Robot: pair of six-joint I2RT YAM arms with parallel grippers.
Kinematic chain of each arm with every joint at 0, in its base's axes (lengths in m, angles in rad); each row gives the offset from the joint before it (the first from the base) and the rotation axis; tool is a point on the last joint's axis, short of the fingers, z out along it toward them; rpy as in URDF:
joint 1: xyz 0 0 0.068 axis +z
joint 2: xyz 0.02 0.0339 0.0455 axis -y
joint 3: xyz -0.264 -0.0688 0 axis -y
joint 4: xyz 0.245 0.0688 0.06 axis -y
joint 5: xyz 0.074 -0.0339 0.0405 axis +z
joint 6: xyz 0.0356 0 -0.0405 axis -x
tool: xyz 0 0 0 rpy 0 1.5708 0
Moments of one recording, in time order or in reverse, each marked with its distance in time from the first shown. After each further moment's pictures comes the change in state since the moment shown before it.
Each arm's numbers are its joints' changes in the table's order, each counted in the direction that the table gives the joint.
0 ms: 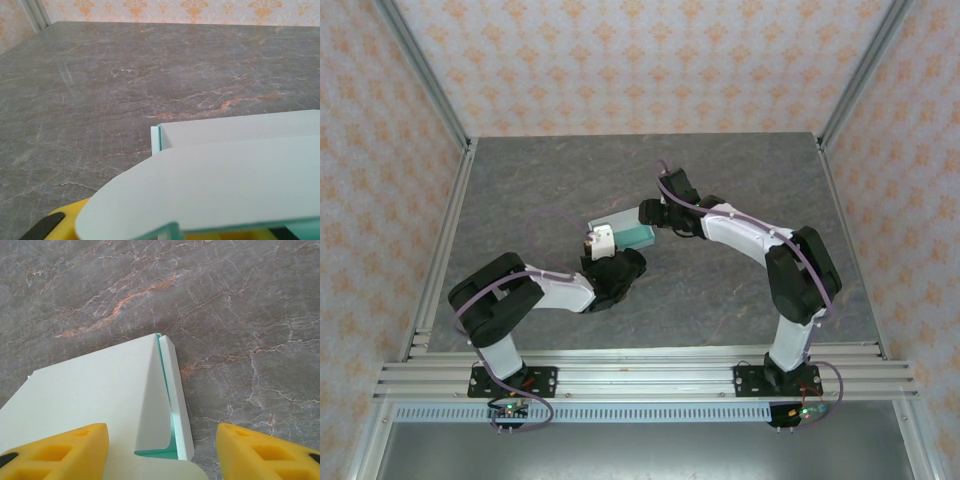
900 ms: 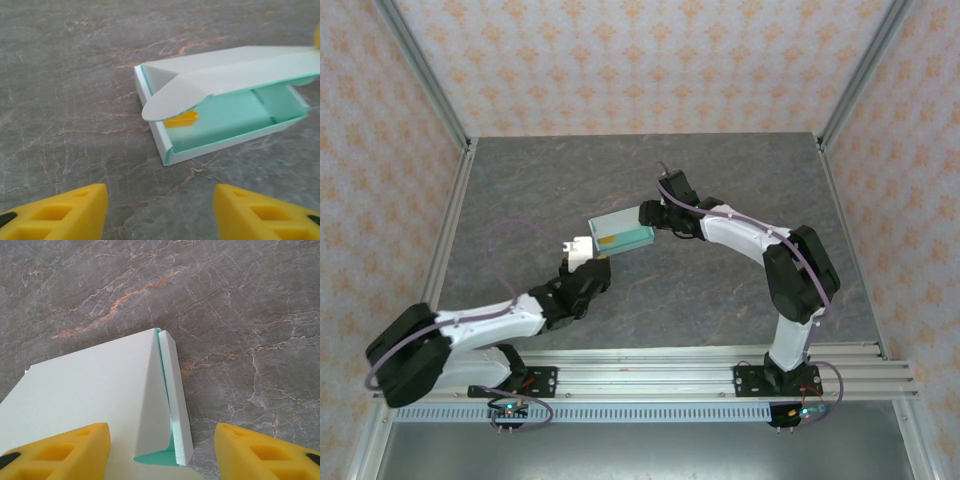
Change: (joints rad) left arm 0.004 0.552 -0.199 -0.320 -0.419 -0.023; right arm 0.000 -0.008 -0.014 0.024 -0.001 -0.013
